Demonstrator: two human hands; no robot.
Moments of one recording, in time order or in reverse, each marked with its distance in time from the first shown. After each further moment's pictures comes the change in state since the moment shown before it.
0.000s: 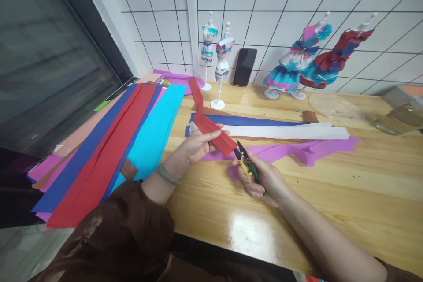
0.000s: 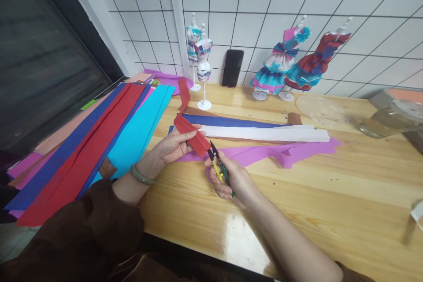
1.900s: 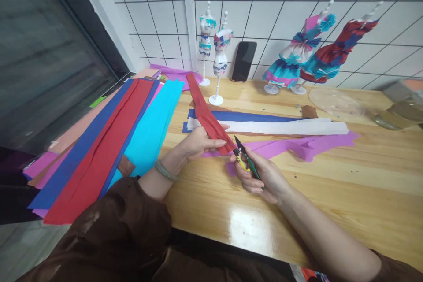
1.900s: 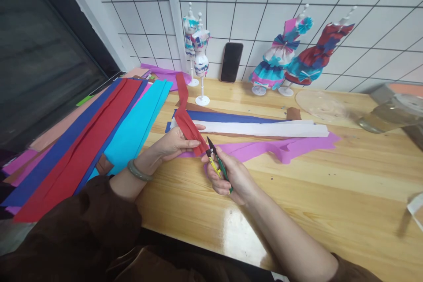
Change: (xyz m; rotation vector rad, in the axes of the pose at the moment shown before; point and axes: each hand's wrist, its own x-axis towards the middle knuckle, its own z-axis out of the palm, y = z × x) left_hand -0.002 -0.003 -0.002 0.247 -0.142 -0.067; right_hand -0.001 -0.002 -0.003 0.073 -0.039 0.065
